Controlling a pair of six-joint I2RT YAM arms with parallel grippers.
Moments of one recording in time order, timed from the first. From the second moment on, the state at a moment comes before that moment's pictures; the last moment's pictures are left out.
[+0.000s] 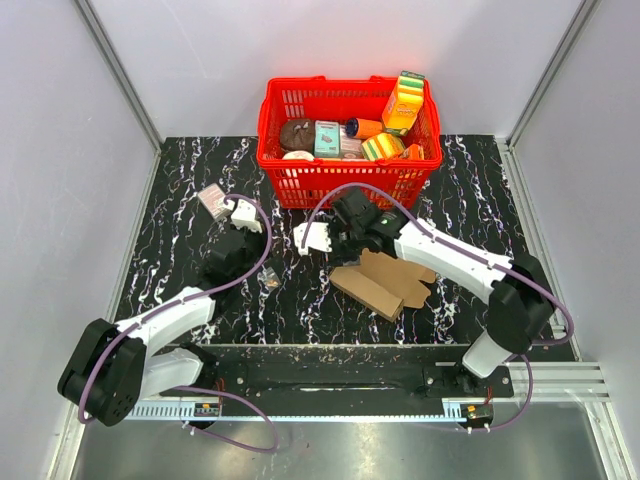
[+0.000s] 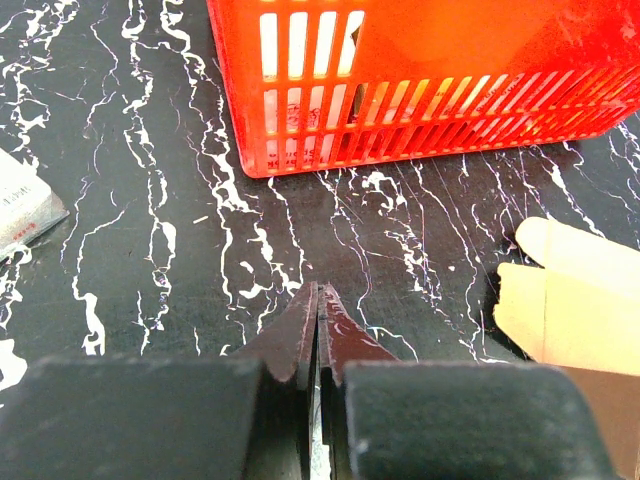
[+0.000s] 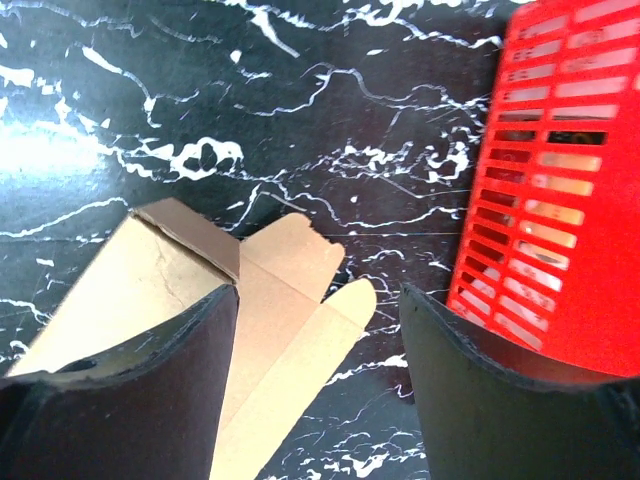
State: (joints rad) left arm -0.48 1.13 0.43 0.49 -0.16 -0.21; right arm 0.81 1.64 1.31 -0.60 -0.15 -0.96
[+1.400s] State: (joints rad) left arm -0.48 1.13 0.43 0.49 -0.16 -0.21; right arm 0.51 1.52 1.11 -0.67 -0.52 0.14
